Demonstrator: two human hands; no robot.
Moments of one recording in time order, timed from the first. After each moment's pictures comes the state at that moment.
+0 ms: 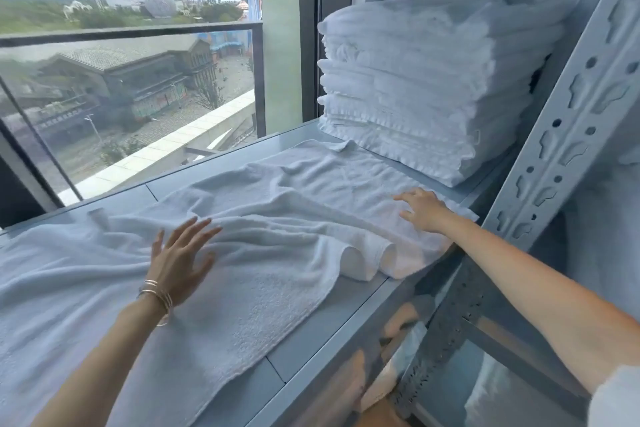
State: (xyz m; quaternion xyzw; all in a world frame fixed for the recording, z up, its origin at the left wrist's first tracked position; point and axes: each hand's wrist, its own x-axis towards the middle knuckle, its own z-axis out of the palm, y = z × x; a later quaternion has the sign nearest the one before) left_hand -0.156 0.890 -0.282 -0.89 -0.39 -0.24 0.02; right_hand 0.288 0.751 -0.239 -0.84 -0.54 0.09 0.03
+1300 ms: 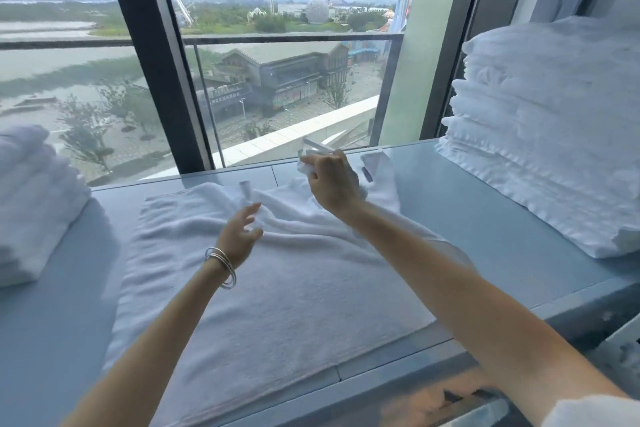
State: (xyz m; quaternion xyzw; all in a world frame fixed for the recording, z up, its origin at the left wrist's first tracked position) left_hand -0.193 0.842 -0.228 -0.64 -0.58 -0.40 -0.31; right_hand -0.010 0.852 -0.136 -0.60 -0.74 0.01 0.32
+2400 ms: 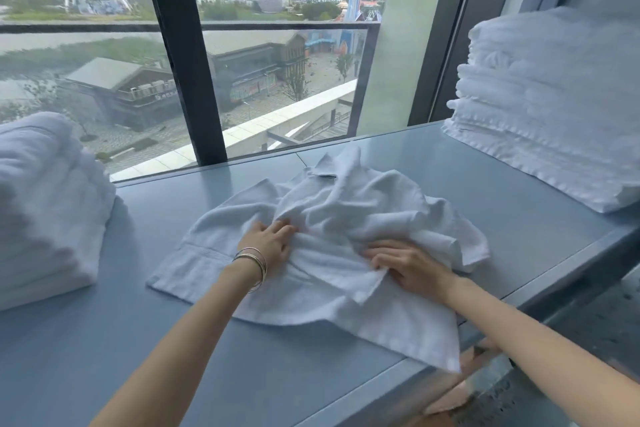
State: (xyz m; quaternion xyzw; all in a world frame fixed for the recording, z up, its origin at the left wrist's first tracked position) left_hand -0.298 0.858 -0.272 -0.85 -0.52 0.01 -0.02; right_hand -0.011 0.758 -0.271 -0.44 -0.88 -0.01 0.17
